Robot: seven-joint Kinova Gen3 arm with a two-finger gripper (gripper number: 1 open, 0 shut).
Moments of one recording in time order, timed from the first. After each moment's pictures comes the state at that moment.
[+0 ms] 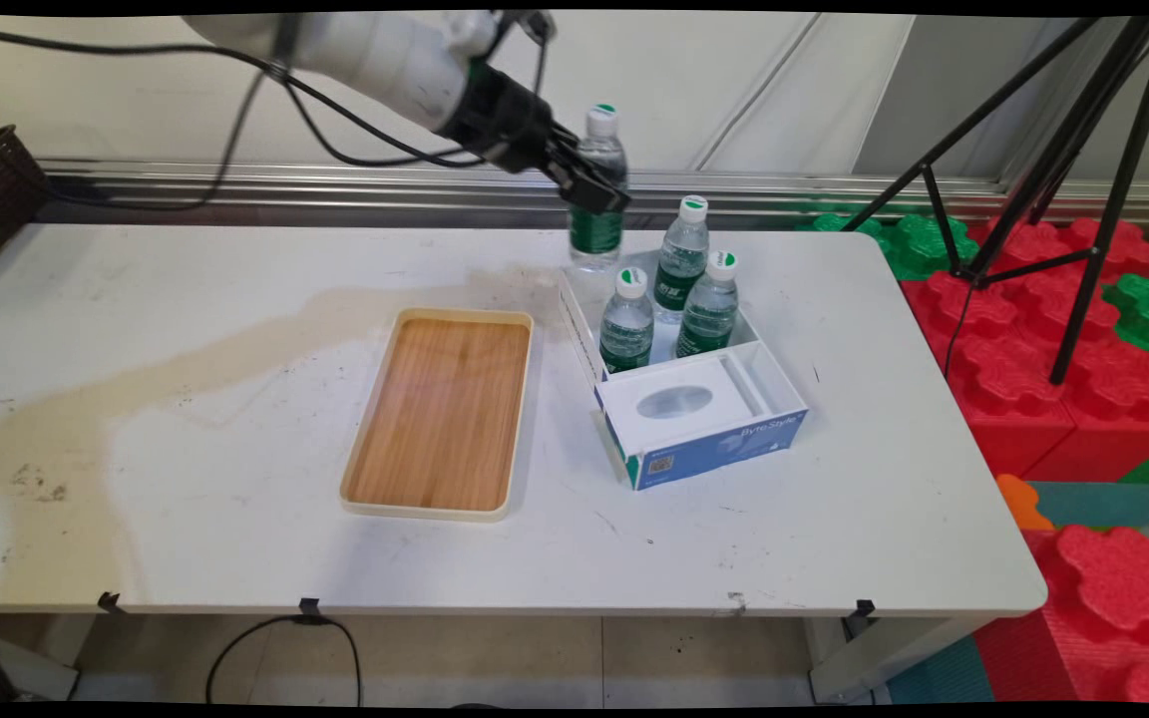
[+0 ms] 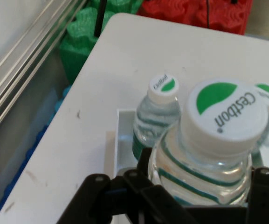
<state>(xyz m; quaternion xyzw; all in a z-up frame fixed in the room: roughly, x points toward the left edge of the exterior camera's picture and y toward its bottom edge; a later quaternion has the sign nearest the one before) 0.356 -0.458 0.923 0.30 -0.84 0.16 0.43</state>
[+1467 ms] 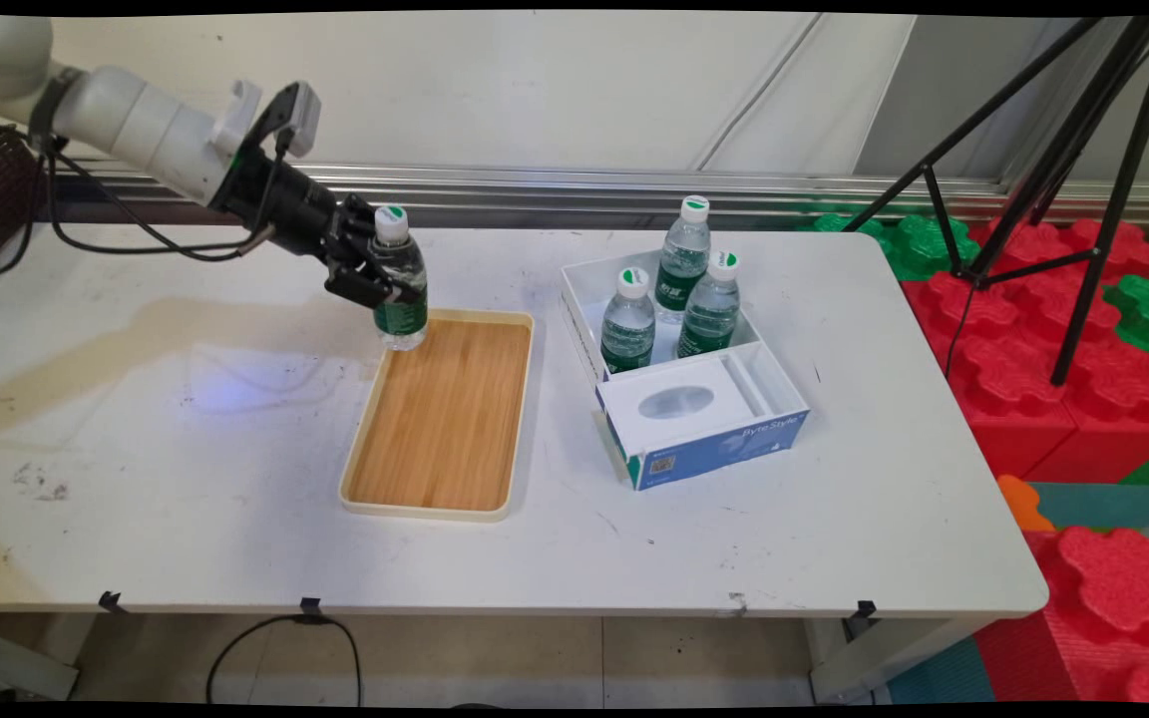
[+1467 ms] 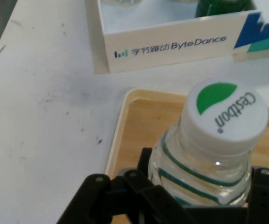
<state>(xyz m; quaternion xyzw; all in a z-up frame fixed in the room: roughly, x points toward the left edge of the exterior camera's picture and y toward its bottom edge) 0.541 -0.365 0.859 0.23 -0.89 0.12 0.37</state>
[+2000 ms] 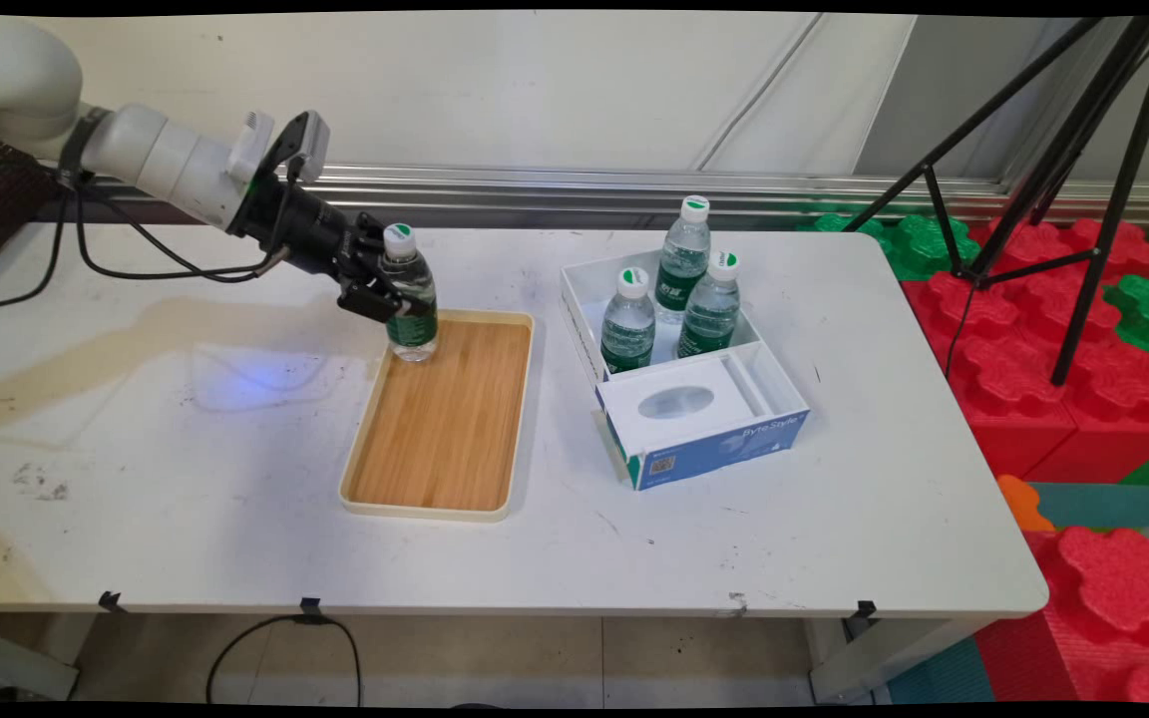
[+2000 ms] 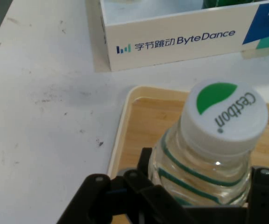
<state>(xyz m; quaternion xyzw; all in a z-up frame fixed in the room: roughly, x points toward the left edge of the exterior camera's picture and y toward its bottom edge) 0.548 -0.374 0.823 0.23 -0.88 0.12 0.39</state>
